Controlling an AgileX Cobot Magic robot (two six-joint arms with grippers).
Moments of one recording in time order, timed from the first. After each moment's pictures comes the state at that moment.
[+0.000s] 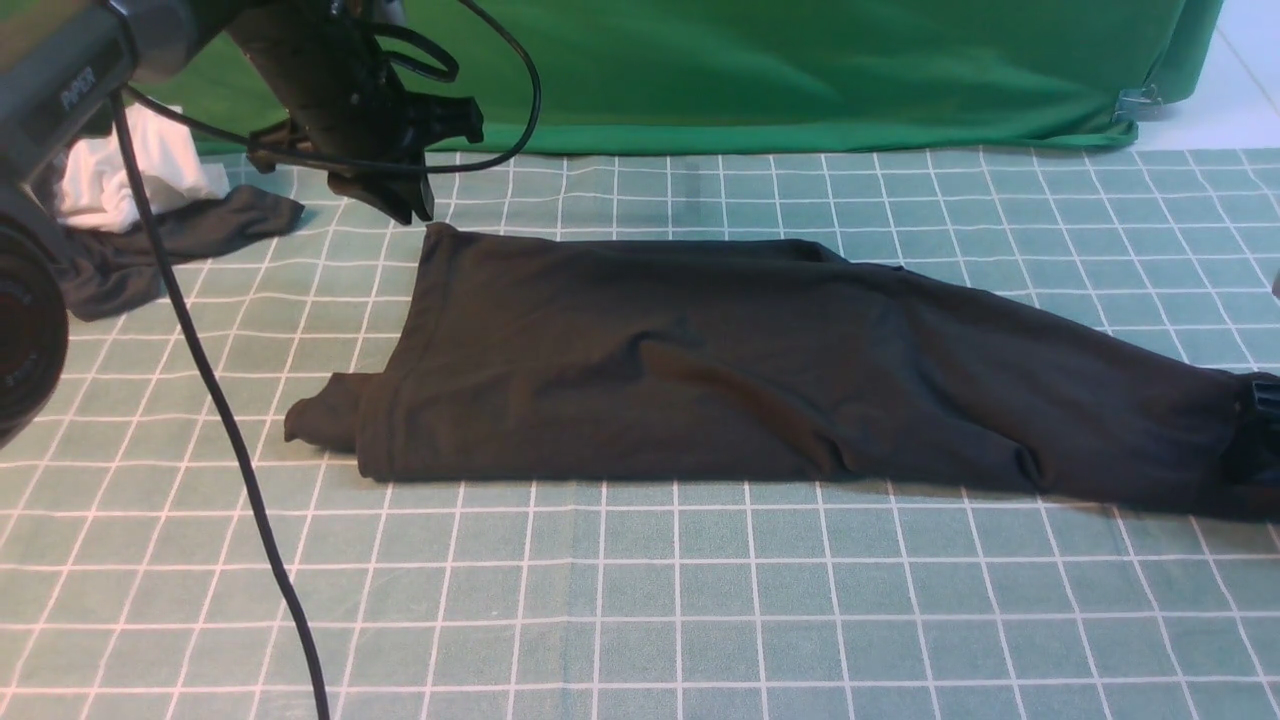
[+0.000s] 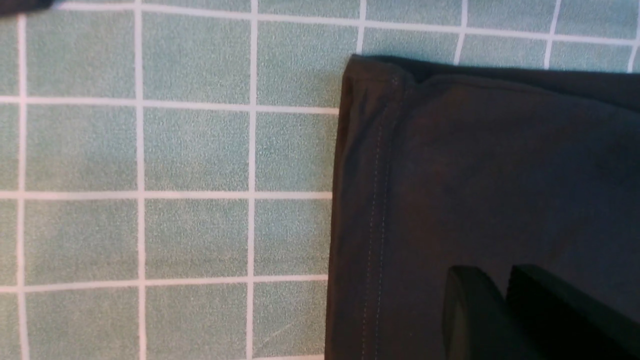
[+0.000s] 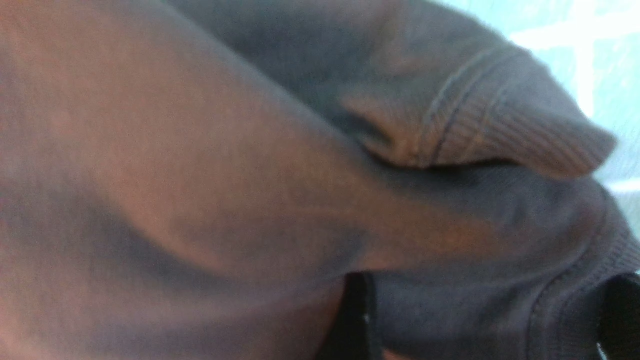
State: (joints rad) right arm -0.27 1.84 -1.06 0.26 0.66 -0.27; left arm -0.08 2.20 -2.05 -0.13 1.16 -0.11
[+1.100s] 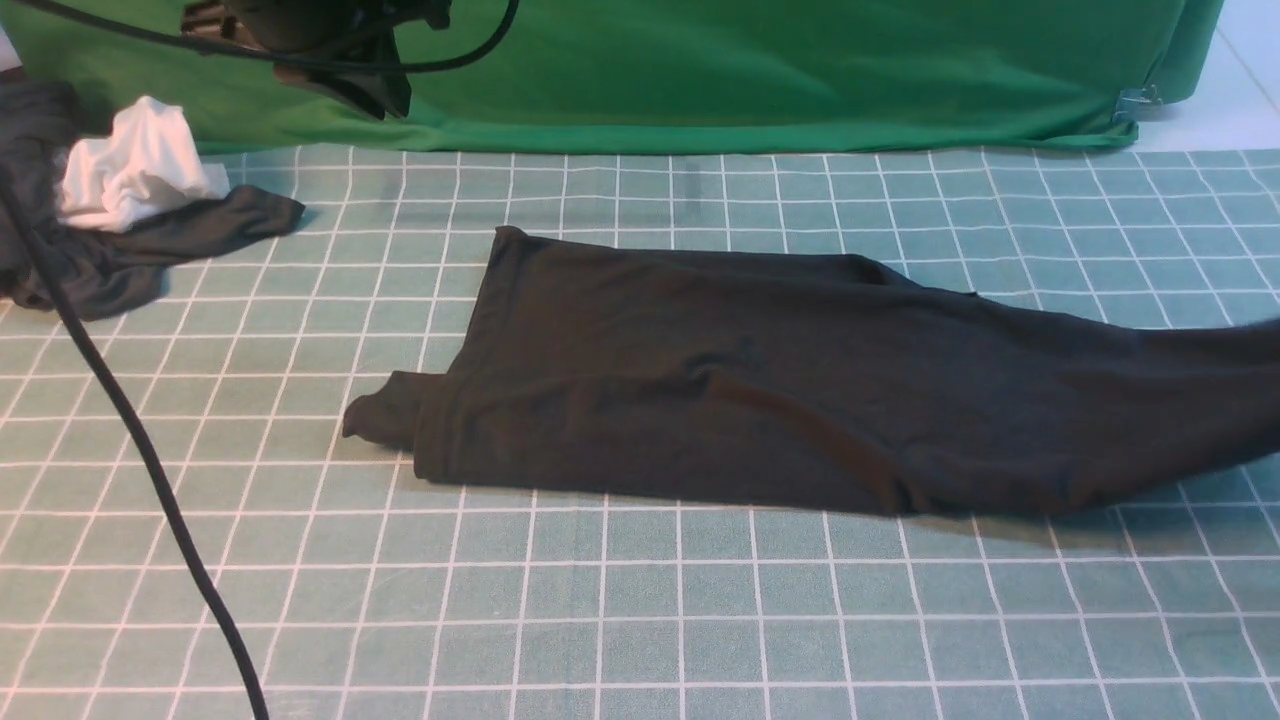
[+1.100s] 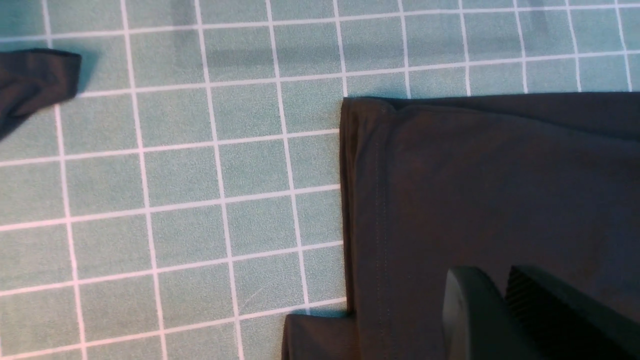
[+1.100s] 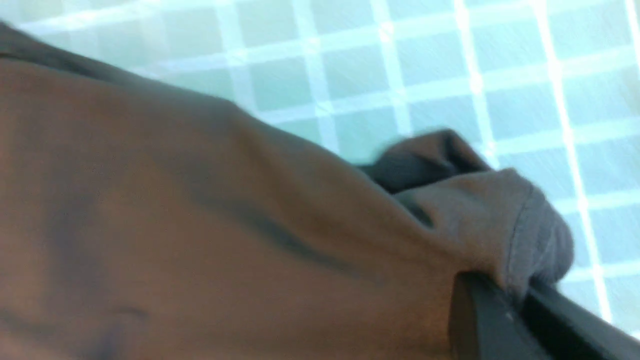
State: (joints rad) right arm -0.27 1.47 -1.22 0.26 0.90 -0.28; left arm -0.08 1.99 -2.05 -0.19 1.22 0.02
